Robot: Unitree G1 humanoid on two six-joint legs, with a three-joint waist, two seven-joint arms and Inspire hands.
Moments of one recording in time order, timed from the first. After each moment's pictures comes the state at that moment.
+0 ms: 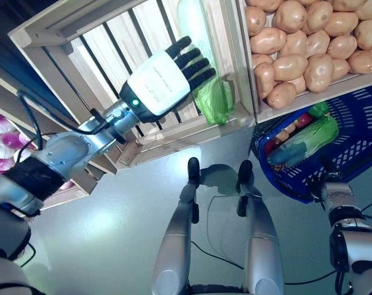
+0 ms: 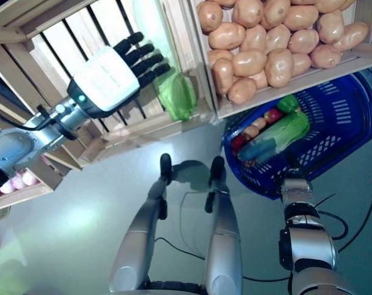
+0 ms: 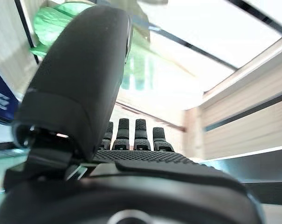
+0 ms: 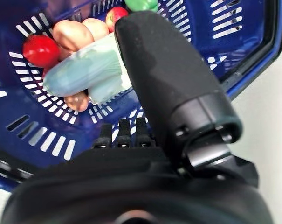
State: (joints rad) left arm -1.11 1.11 -1.01 0.23 0.94 -0.12 0.60; right arm -0.71 -0.55 -0.13 1.18 1.58 -0.04 -0.45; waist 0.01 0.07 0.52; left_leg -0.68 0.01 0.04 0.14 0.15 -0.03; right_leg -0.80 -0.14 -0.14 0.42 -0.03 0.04
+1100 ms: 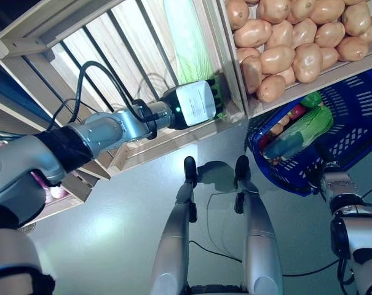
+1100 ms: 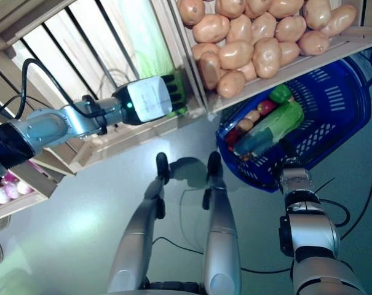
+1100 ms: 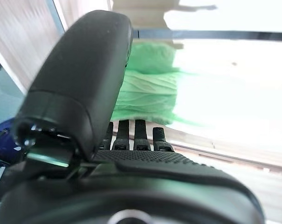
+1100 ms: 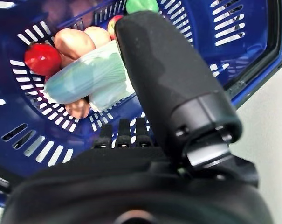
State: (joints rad) left arm -1.41 0.94 -1.37 0.31 0.95 -0.11 0.23; right arm -0.81 -0.57 -0.06 1.27 1.57 0.00 -0.38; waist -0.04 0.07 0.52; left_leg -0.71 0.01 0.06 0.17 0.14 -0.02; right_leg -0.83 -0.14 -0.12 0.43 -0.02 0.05
